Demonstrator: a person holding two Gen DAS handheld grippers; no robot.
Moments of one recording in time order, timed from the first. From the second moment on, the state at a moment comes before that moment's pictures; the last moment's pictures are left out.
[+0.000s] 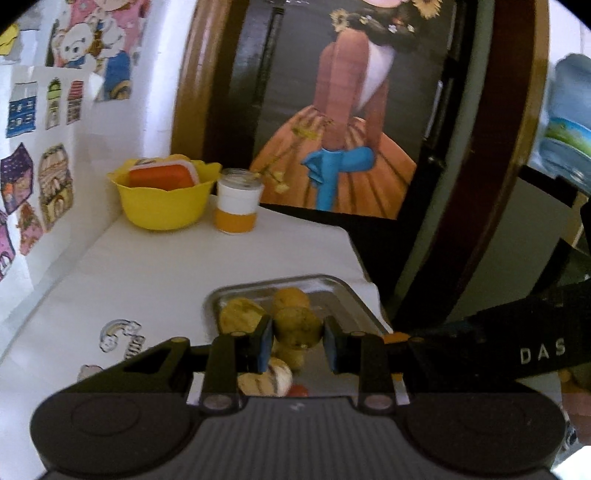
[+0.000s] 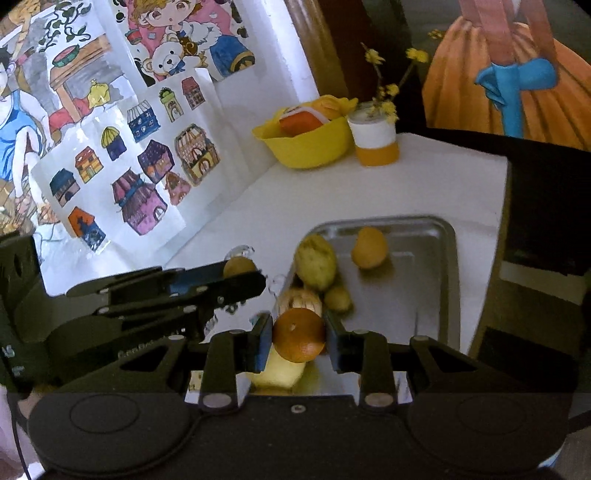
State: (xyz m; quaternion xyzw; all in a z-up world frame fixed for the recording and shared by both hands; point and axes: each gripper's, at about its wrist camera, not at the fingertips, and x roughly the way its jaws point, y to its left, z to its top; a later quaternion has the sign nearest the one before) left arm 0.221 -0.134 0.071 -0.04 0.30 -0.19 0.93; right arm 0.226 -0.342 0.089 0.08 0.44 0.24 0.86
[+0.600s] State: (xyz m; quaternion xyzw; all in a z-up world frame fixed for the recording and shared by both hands) left arm 0.211 -0.176 0.038 0.00 0.36 -0.24 0.90; right arm 0.176 -0.371 0.031 0.08 0.43 0.23 0.87
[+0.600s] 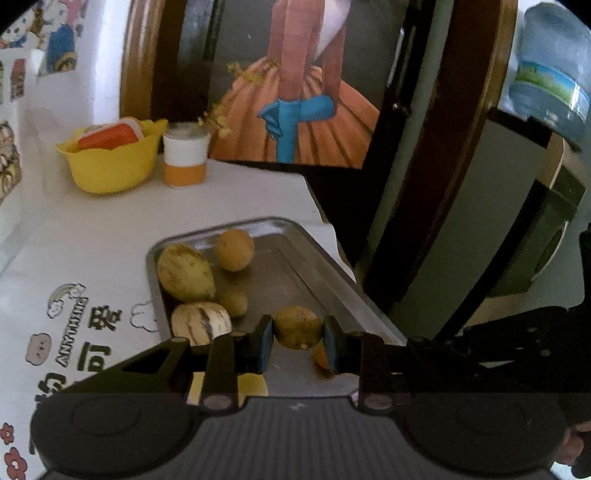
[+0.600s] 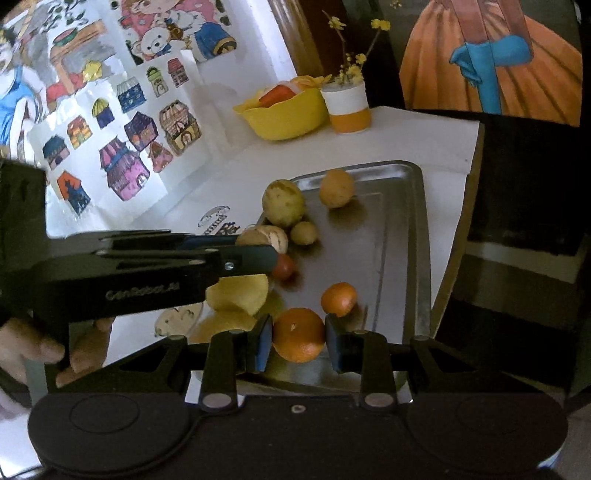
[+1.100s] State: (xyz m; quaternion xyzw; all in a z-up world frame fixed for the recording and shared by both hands) left arm 0.223 -0.196 0.016 0.03 0.39 -0.24 0.89; right arm 0.166 -0.363 0.010 0.05 0.40 0.22 0.89
